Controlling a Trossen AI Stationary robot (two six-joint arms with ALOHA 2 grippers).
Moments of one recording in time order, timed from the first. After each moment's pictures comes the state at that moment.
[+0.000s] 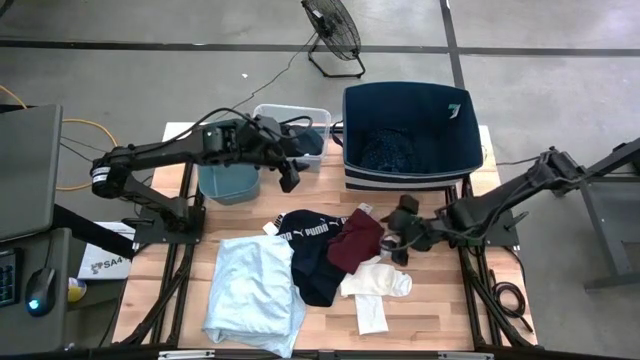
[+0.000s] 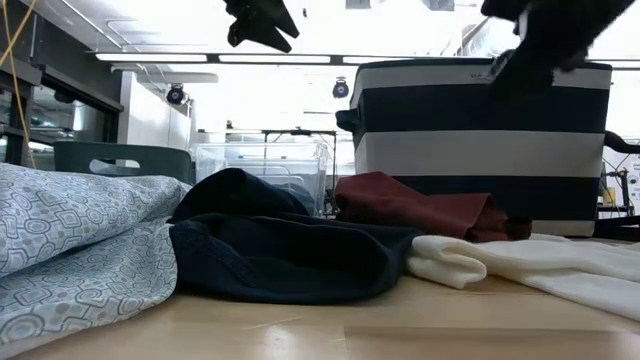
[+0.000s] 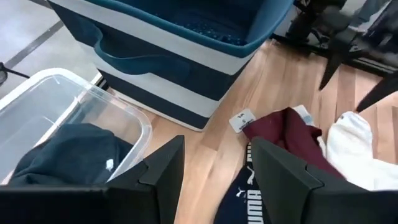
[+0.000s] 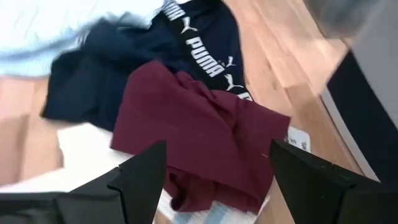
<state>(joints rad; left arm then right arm) 0.21 1.35 1.41 -0.66 -0.10 -0.20 0.41 1.13 0.70 -0.39 0.44 0.50</state>
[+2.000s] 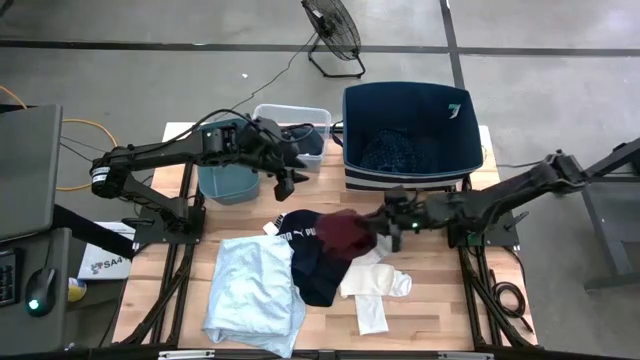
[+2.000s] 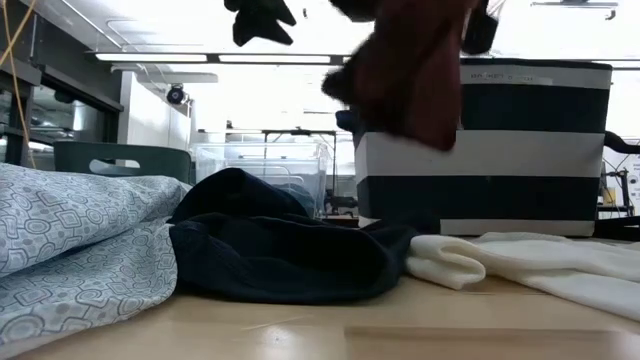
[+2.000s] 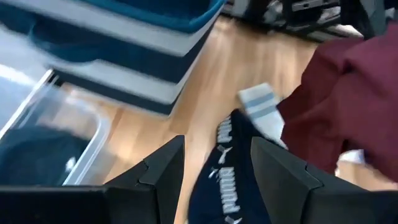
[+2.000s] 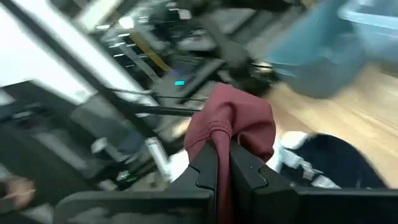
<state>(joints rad) 0.20 1.34 1.41 -0.68 0.08 -0.13 0.30 1.08 0.68 0.32 0.25 0.72</state>
